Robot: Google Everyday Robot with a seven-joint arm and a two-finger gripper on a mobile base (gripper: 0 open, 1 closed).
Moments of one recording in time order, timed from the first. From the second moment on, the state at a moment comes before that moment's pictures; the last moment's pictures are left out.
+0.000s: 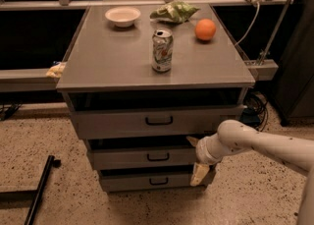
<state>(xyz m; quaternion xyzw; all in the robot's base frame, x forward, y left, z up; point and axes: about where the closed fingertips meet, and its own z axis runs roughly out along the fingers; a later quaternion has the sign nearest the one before) 0.571 -0.153 0.467 -0.69 0.67 0.10 0.25</state>
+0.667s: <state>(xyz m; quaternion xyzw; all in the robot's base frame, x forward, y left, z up) 0.598 -0.160 0.450 -0.68 0.68 0.10 0.25</state>
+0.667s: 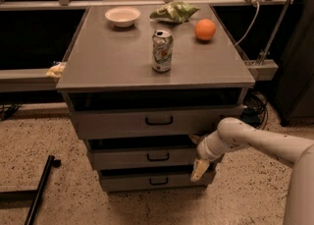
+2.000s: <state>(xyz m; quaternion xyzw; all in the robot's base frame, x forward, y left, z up) 0.602 -0.191 0.407 -0.69 0.68 0.07 0.22</state>
